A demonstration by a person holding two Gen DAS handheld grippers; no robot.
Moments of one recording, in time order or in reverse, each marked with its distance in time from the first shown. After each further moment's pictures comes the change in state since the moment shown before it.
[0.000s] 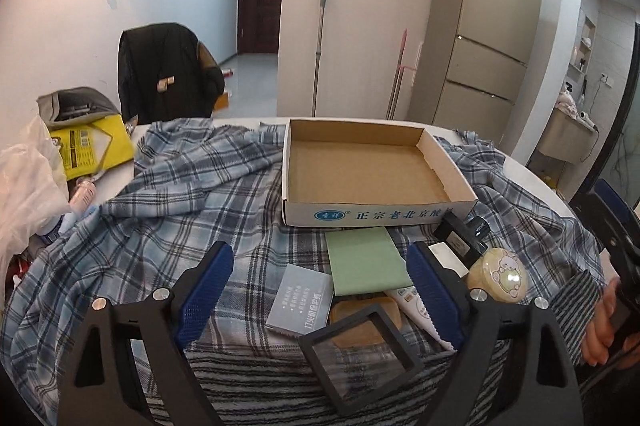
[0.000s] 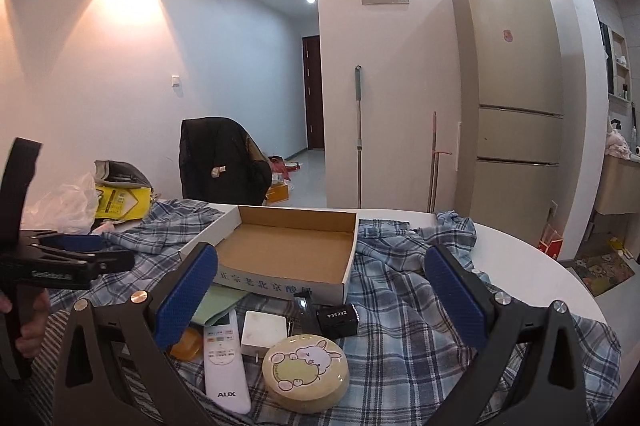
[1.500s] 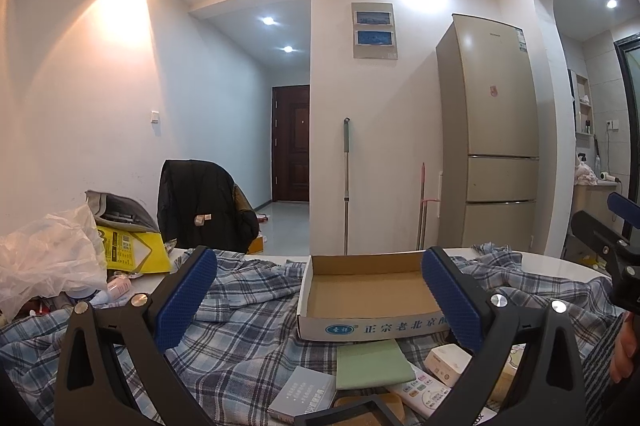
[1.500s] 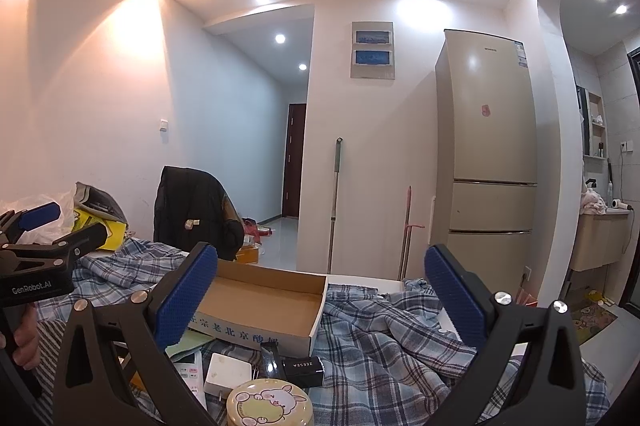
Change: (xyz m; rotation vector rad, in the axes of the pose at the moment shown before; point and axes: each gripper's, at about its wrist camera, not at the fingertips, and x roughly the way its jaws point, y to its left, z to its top) left arm -0.046 -0.025 -0.042 0.030 -0.618 0.134; right arm -0.014 0.006 -0.014 -0.095 -0.288 -0.104
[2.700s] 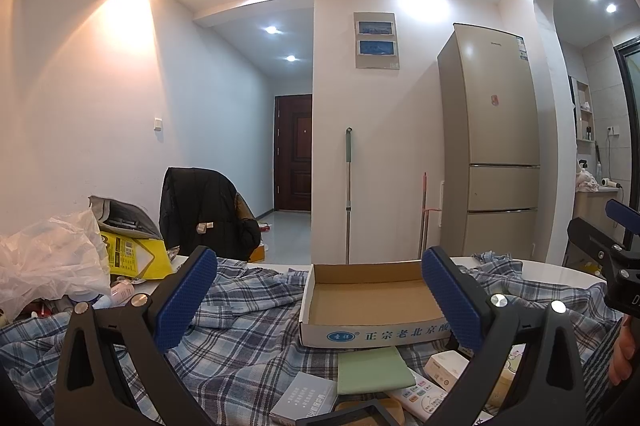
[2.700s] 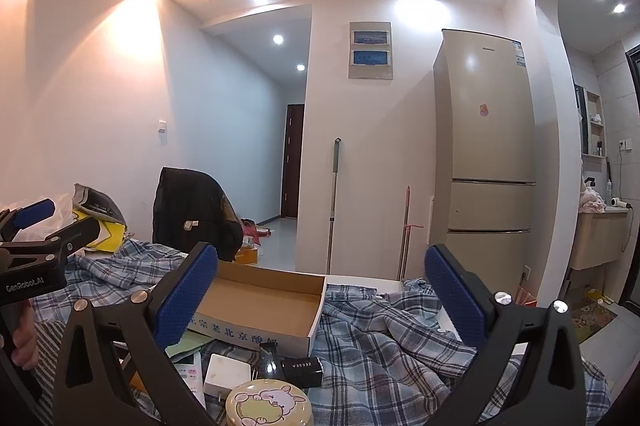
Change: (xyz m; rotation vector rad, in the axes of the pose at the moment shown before) left arm -0.008 -0.002 0.002 -0.004 -0.036 0.008; right arm 0.000 -0.002 0.004 0.004 0.002 -0.006
